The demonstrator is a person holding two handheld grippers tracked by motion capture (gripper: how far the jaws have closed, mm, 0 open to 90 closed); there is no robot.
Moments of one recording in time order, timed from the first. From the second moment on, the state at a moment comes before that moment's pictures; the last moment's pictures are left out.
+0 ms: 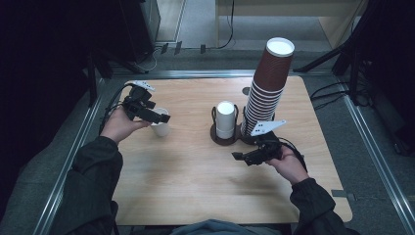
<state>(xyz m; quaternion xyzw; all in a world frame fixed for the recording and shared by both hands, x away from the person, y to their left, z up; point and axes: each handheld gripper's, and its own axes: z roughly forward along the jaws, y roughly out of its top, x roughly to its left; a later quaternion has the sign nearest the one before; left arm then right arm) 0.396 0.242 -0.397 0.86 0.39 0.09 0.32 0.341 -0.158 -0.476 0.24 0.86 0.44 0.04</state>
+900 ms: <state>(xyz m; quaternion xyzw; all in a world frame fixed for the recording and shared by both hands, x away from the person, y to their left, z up) 0.343 0.193 -0.423 0.88 0.32 0.03 0.36 0.328 -0.171 -0.448 0.20 0.88 0.43 0.01</state>
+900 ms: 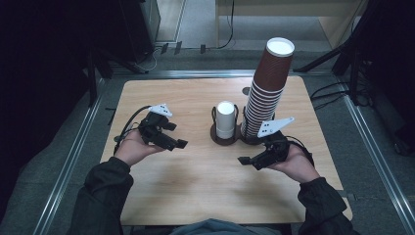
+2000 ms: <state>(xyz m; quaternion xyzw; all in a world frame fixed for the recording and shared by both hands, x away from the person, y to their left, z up) 0.327 0.149 -0.449 0.90 0.27 -0.02 0.35 0.330 -0.228 -0.401 0.24 0.86 0.44 0.07</state>
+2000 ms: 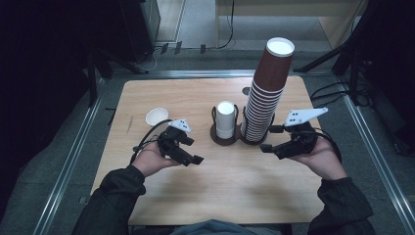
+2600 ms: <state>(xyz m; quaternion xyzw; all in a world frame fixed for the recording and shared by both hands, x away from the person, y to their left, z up) 0.329 0.147 -0.452 0.90 0.27 -0.01 0.34 0.368 -0.276 -0.312 0.28 0.84 0.45 0.11</state>
